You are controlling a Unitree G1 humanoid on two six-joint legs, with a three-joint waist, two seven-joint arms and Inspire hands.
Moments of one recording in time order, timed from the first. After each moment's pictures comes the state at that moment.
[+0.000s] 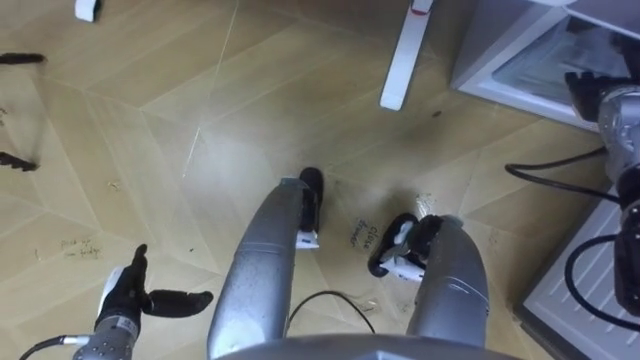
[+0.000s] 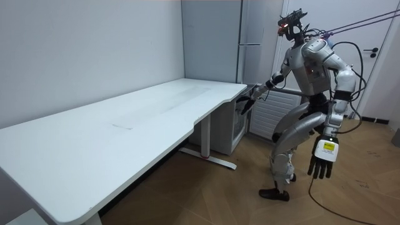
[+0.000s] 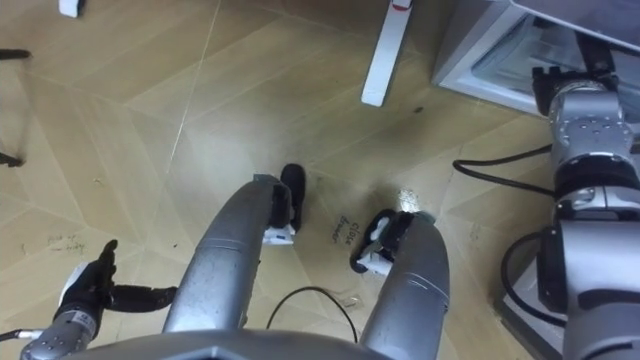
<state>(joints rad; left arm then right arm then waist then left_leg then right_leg) 0.35 0.43 -0.20 0.62 -0.20 -0.02 0.14 -0.60 -0.57 -0.02 1.01 1.72 -0.08 -0.33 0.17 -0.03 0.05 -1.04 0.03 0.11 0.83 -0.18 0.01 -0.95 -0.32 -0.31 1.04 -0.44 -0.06</state>
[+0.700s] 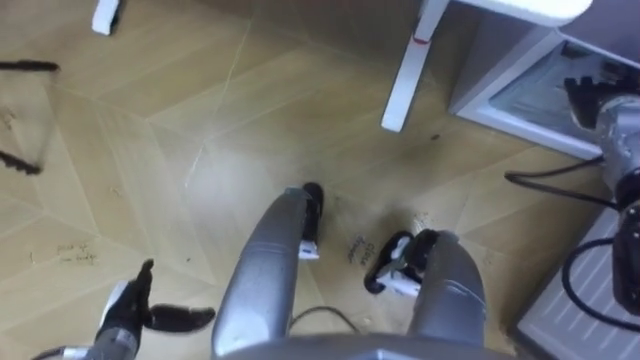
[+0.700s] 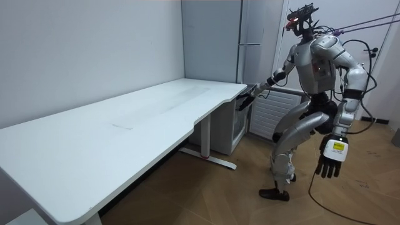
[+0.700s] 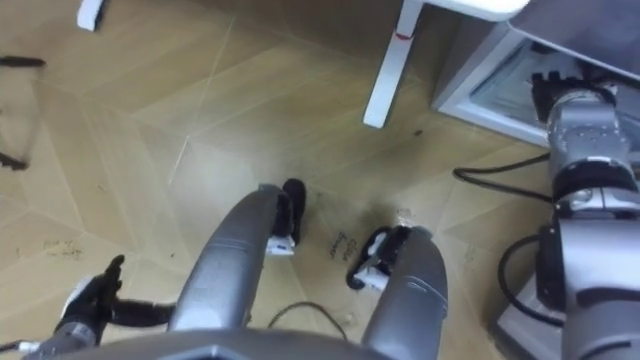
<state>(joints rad) 0.35 0.44 -0.20 0.69 -0.20 -0.01 0.05 -0.58 -0.57 -0.02 1.16 1.68 -0.07 -0.13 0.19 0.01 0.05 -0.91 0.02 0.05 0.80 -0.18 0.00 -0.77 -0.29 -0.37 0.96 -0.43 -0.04</state>
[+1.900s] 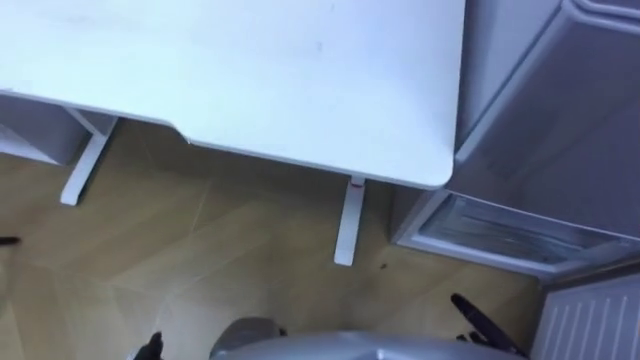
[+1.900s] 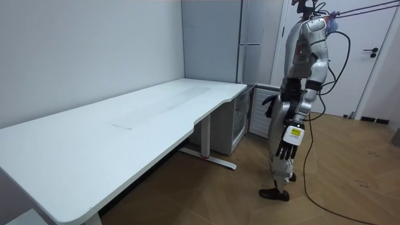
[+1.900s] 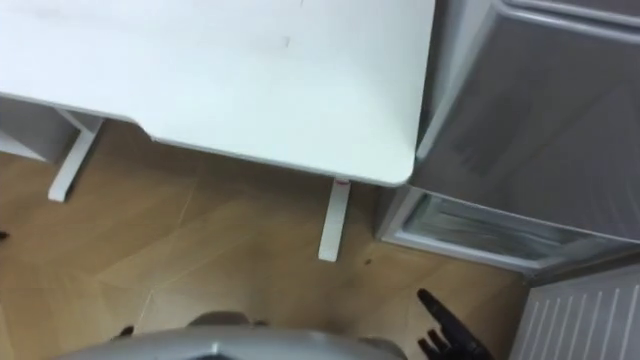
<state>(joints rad) 0.30 0.25 -0.07 1.04 -0.07 -0.01 0.12 0.14 -0.26 0.02 1.33 1.17 0.04 0.28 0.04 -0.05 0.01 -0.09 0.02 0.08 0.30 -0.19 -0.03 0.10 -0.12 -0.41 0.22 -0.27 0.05</state>
